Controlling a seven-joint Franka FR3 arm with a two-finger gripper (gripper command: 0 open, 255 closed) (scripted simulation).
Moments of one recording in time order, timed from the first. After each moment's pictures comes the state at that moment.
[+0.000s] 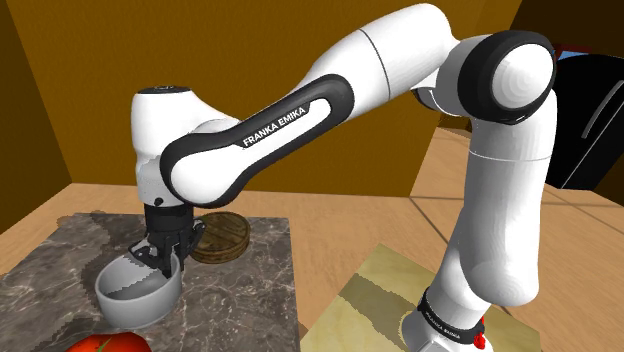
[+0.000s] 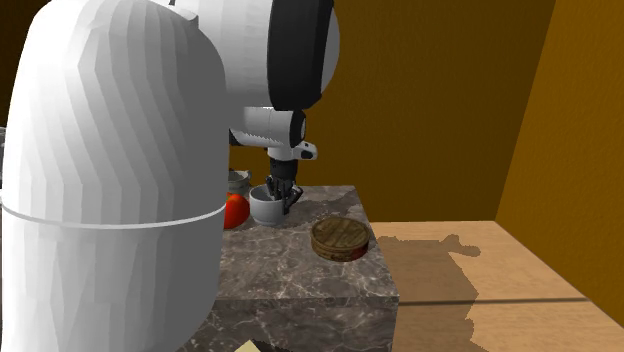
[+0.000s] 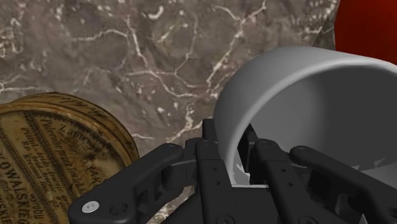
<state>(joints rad) 0.21 0.28 0.48 -1.94 -0.07 2.23 0.68</state>
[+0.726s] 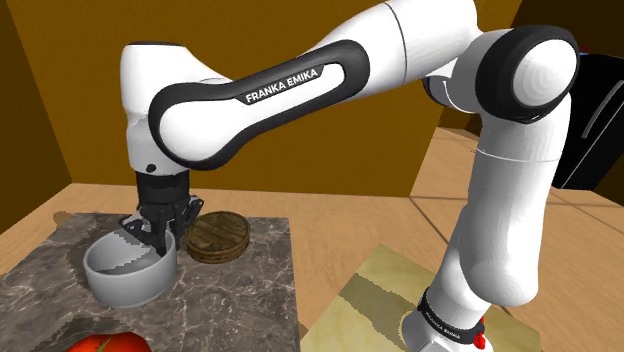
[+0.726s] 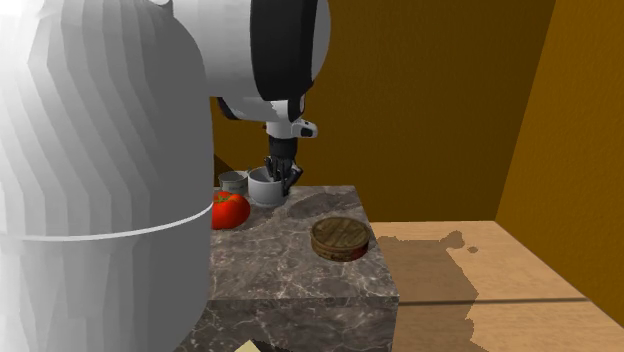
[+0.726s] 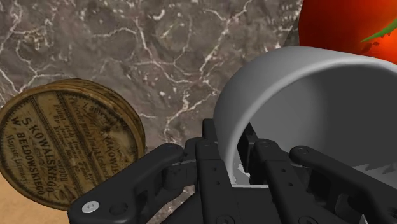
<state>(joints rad) 0.20 0.22 0.50 -1.86 -0.04 2.10 0.66</state>
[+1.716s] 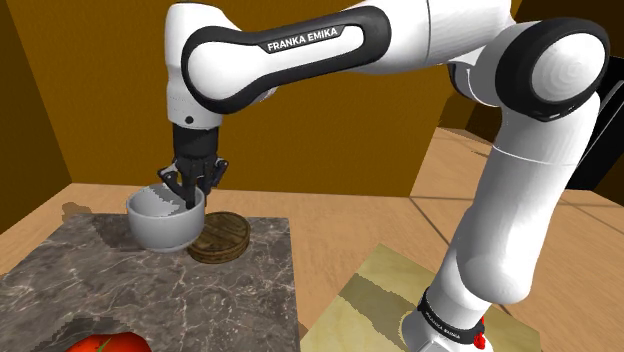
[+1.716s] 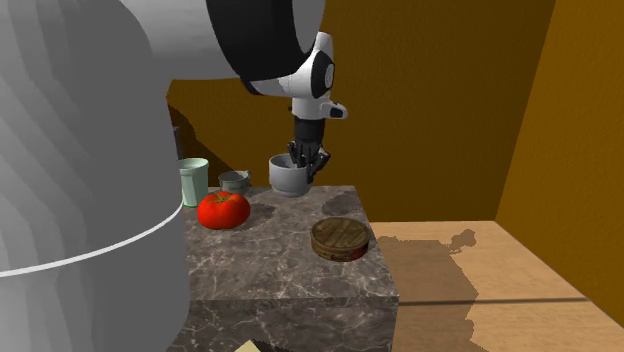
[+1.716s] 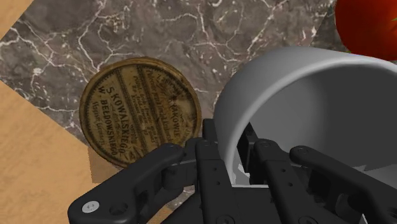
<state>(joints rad) 0.10 0.10 0.45 -1.85 0.04 1.98 0.50</state>
